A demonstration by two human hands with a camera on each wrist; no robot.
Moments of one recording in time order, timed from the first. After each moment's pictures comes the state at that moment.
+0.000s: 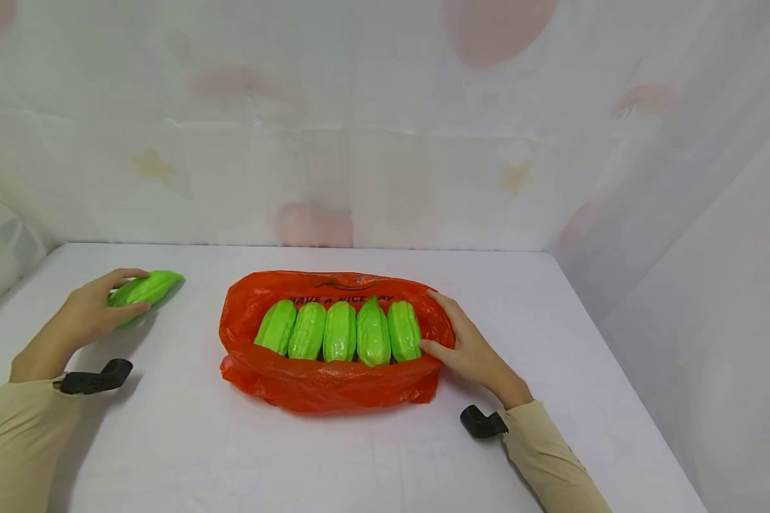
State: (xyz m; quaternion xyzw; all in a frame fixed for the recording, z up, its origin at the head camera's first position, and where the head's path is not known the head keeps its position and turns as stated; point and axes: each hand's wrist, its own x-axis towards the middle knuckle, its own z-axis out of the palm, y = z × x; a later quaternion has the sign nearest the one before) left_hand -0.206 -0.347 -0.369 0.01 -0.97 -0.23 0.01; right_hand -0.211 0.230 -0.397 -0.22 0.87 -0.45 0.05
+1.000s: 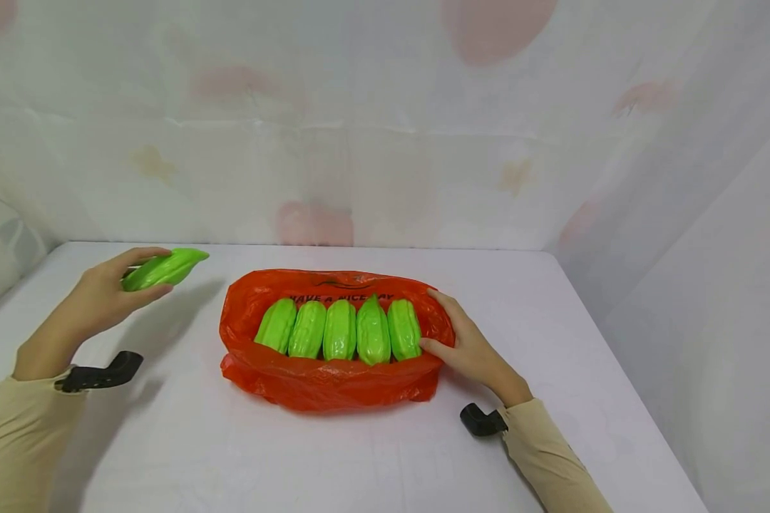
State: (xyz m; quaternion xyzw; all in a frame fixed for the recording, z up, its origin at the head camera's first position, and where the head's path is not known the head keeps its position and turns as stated) left_hand -0.203 -0.299 -0.333 -0.05 -0.96 -0.25 0.08; right_hand -0.211 0.231 -0.397 -0.23 0.86 -0.45 0.04
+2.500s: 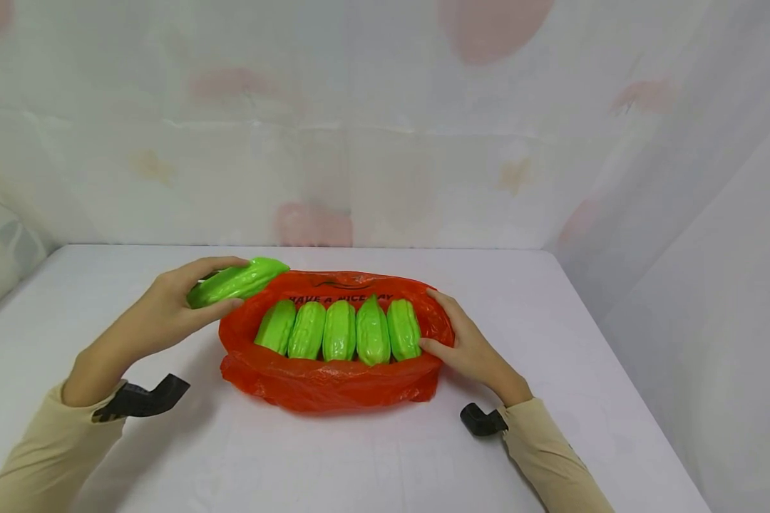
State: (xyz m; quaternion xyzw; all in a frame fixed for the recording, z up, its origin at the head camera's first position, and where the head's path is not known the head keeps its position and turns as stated) left_hand -0.180 -0.196 -0.311 -0.22 -0.92 -0.31 0.11; right_hand -0.212 0.230 -0.398 -0.22 0.86 -0.45 0.05
